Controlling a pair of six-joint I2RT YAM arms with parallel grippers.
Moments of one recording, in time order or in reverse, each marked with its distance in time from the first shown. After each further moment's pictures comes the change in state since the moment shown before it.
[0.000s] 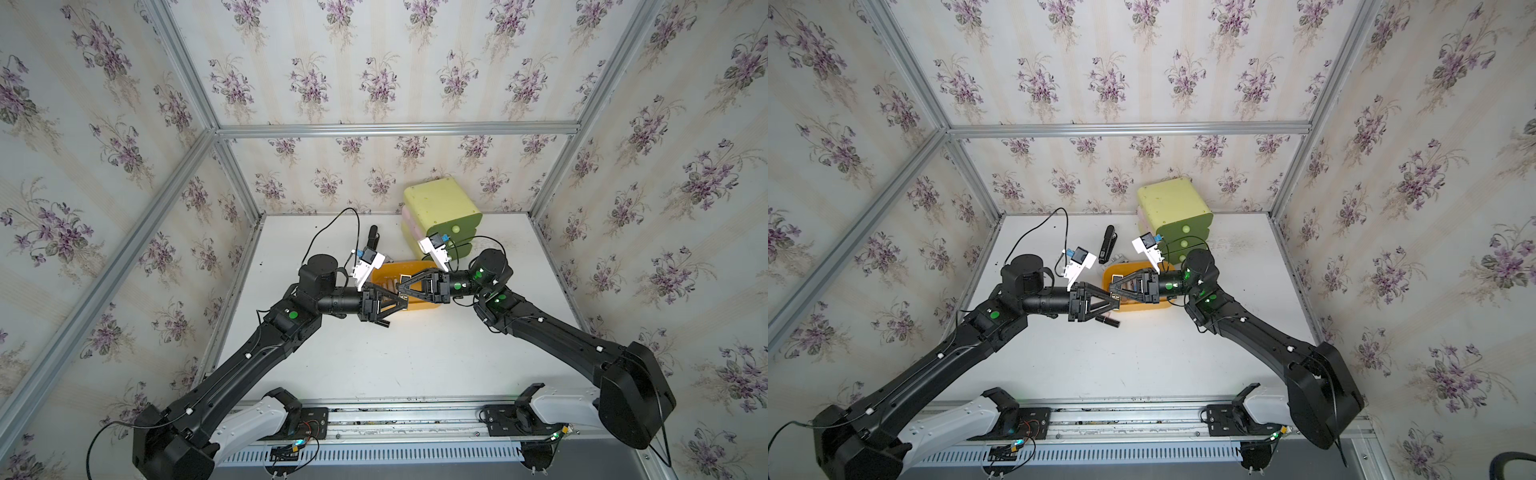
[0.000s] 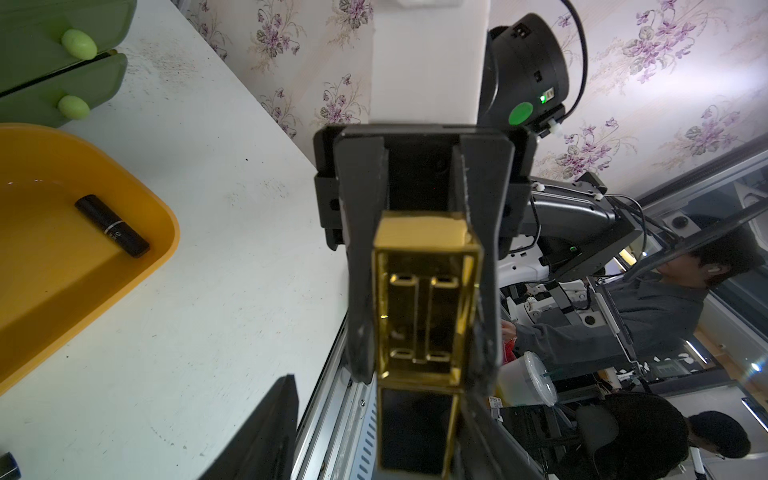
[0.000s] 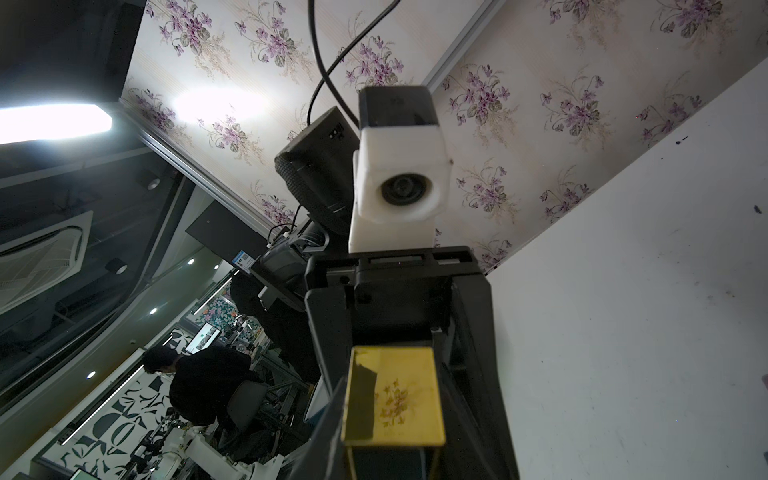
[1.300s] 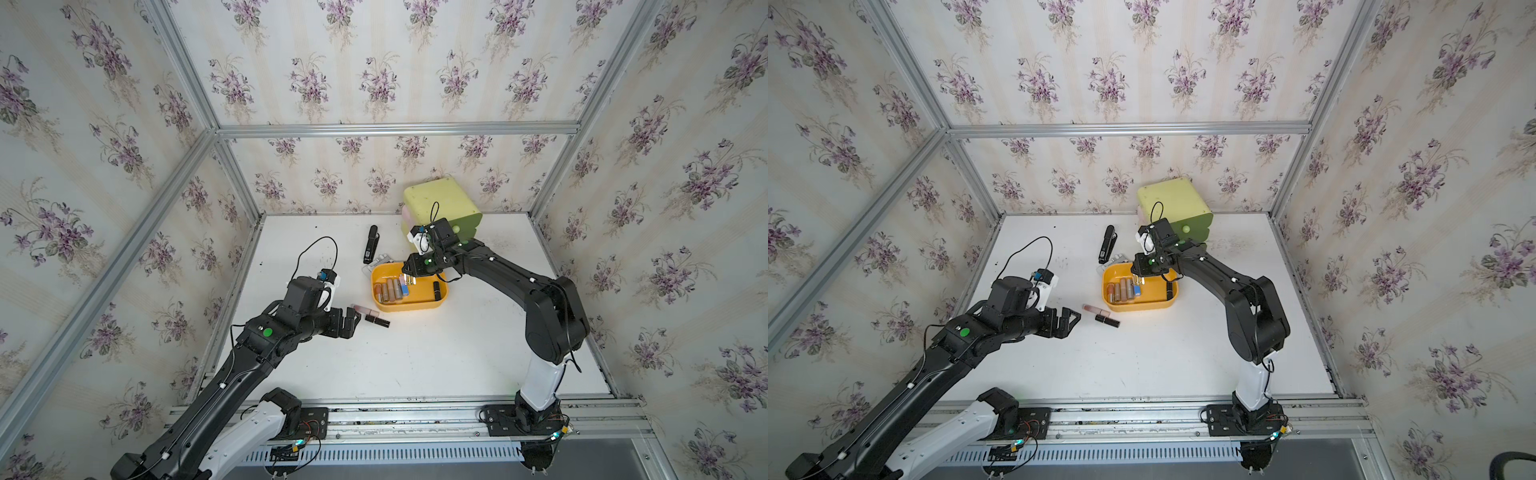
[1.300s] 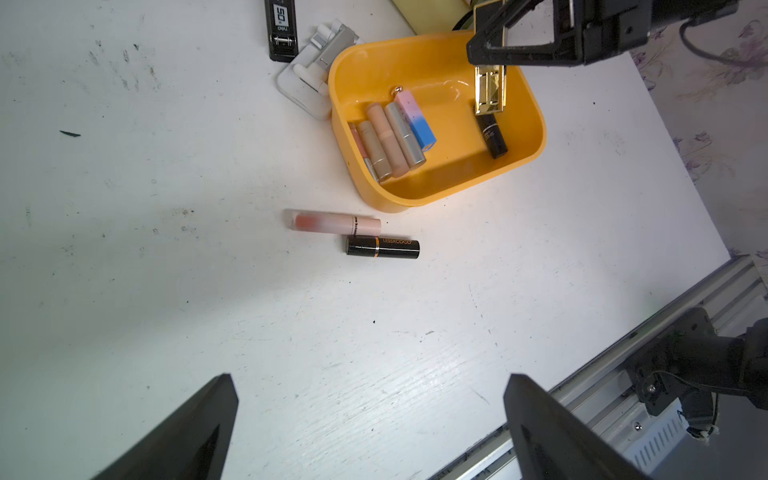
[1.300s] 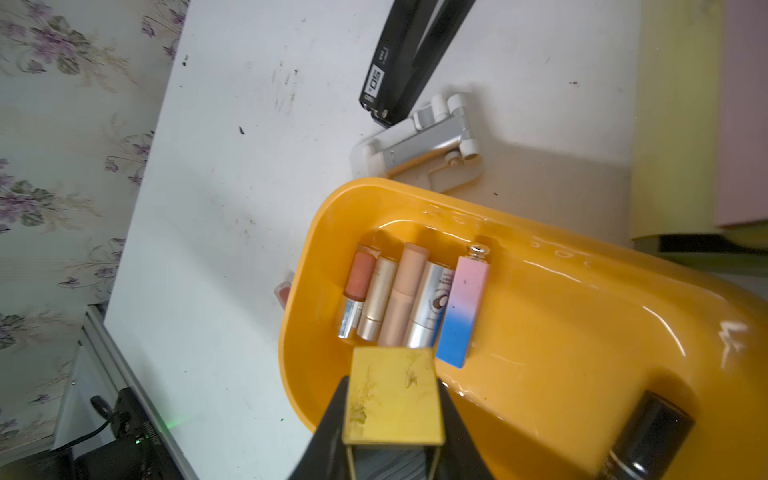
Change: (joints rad) left arm 0.082 -0.170 -0.035 -0.660 -0.722 0.281; right arm -0.084 0.573 0.642 -1.193 0.727 -0.666
